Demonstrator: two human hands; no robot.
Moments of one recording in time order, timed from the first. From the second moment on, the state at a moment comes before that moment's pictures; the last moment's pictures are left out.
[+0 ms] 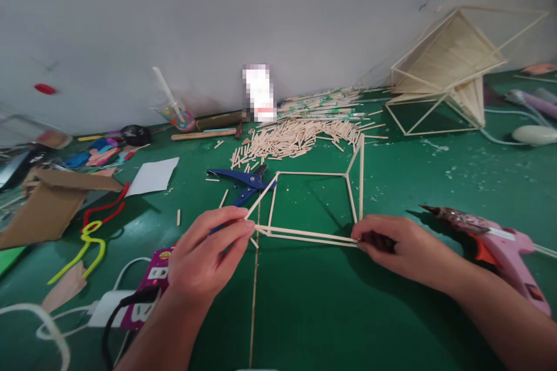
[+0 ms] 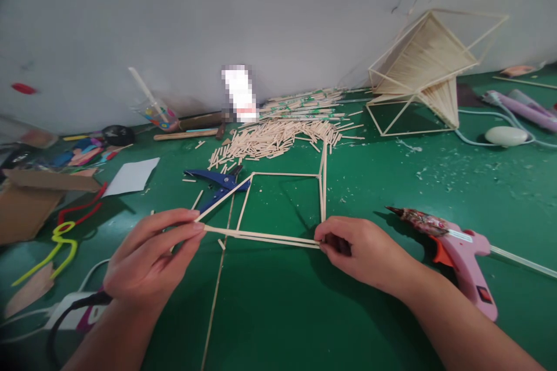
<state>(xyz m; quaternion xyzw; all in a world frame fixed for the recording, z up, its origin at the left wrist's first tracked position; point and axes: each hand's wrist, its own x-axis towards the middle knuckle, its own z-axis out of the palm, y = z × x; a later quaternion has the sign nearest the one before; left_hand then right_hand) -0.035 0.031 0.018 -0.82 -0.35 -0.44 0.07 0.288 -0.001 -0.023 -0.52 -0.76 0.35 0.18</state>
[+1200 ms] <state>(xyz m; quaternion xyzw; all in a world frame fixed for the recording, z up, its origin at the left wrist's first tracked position) -0.024 0.032 0.012 -0.79 -0.37 -0.49 0.01 0.288 0.000 -0.024 -0.51 -0.78 0.34 0.15</state>
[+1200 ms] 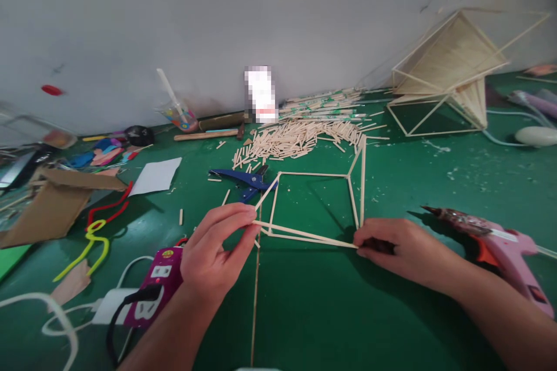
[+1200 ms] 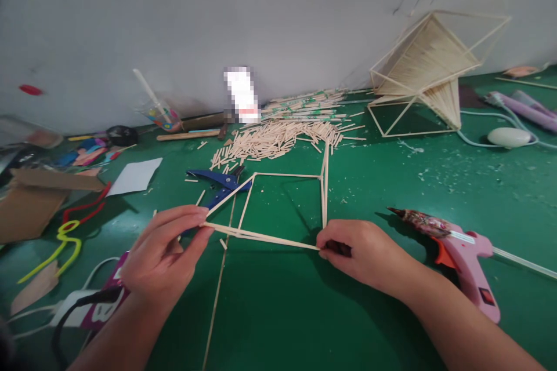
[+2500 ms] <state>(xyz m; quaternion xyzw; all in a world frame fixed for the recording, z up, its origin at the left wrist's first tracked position) -0.025 0.032 0.008 -0.75 -0.37 -0.53 -0.12 0.283 -0.001 -0.027 -0.55 -0.73 0.37 0.15</state>
